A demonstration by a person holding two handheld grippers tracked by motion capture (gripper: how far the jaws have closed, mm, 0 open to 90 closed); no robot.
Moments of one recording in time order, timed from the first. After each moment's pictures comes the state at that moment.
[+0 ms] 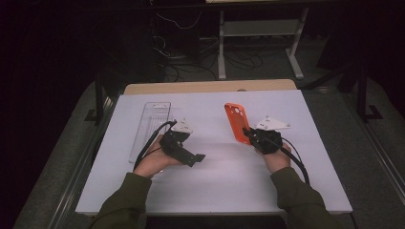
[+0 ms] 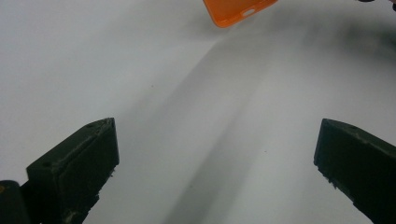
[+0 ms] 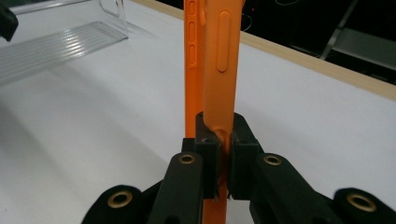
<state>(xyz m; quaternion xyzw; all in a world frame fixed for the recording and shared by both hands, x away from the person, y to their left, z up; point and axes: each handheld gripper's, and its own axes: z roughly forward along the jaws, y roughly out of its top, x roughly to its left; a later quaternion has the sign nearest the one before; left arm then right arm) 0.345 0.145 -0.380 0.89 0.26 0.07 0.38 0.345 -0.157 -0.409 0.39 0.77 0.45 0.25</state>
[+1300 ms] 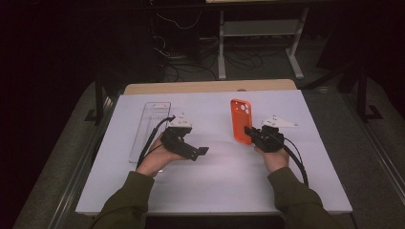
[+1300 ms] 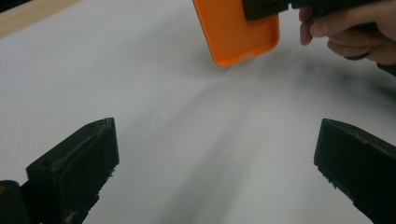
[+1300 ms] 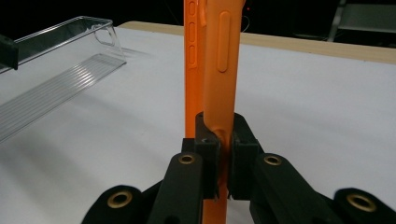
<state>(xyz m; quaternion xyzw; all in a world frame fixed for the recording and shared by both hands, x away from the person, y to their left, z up) 0.351 0.142 -0.371 0.85 0.28 0.09 0.43 0.350 -0.165 -0.416 0.45 0.71 0.49 0.21</state>
